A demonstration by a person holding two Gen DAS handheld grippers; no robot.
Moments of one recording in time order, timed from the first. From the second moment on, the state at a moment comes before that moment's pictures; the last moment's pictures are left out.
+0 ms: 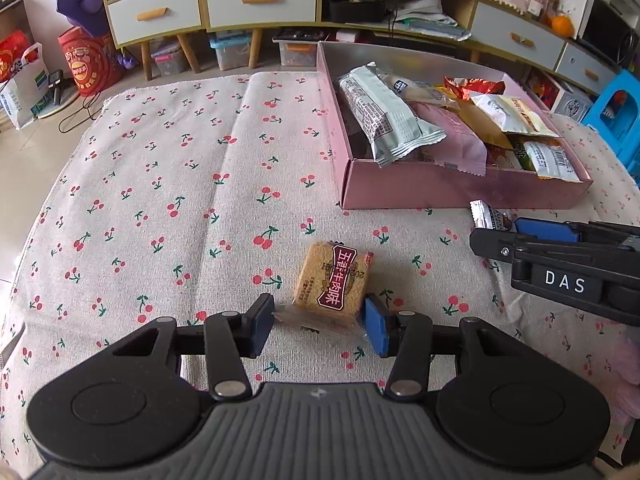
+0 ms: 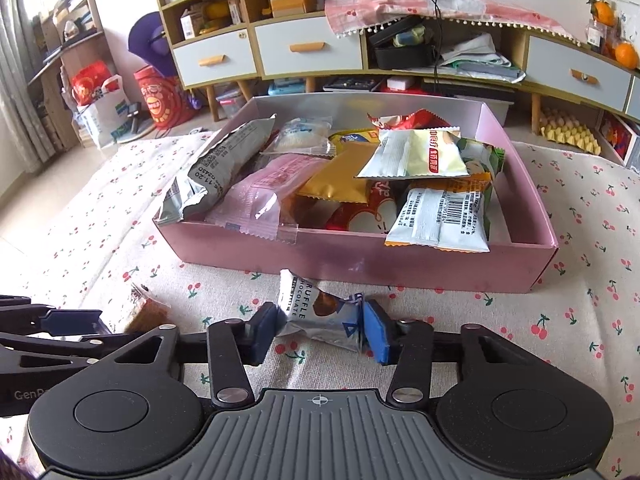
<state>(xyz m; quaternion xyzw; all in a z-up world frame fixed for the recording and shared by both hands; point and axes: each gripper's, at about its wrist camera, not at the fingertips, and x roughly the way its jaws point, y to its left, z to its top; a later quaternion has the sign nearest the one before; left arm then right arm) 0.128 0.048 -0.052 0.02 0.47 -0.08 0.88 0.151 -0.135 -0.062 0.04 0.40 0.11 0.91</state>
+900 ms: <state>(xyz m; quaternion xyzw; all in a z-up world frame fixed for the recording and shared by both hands) 0.116 0.026 -0.005 -0.06 0.45 -0.15 0.88 0.126 -0.226 0.000 0.20 0.37 0.09 0.90</state>
